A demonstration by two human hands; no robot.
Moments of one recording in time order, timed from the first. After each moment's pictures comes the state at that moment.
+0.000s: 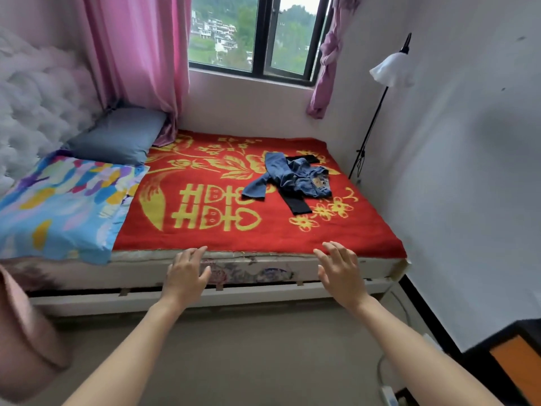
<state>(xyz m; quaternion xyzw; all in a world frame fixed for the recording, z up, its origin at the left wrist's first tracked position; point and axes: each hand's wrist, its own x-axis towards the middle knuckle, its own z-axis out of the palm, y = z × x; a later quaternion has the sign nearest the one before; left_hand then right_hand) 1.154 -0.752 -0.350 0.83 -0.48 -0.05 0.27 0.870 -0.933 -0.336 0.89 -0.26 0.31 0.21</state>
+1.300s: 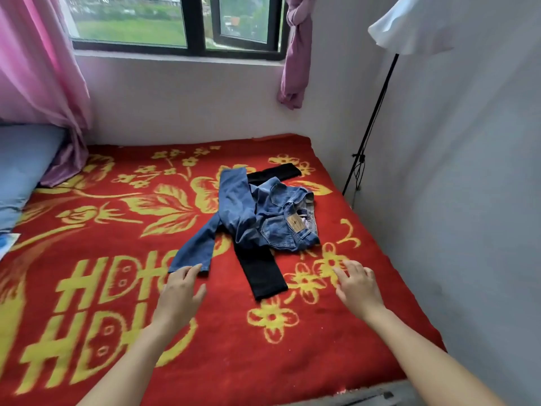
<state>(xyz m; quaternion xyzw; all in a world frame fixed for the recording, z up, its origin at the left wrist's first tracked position) 1.246 -1.395 -0.395 0.84 -0.50 -0.10 0.20 0.919 -1.565 -0.387 0.89 -0.44 0.00 0.07</state>
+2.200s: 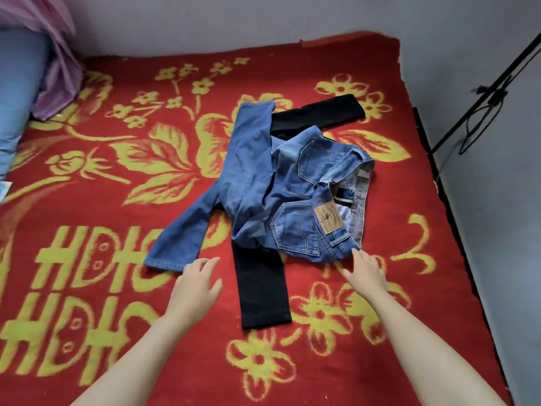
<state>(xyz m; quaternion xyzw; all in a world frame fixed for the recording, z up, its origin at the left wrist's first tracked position) 1.251 -1.648 -0.498 0.90 -0.37 -0.22 0.07 1.012 -1.885 -0.589 0.79 -0.53 -0.18 -0.24</state>
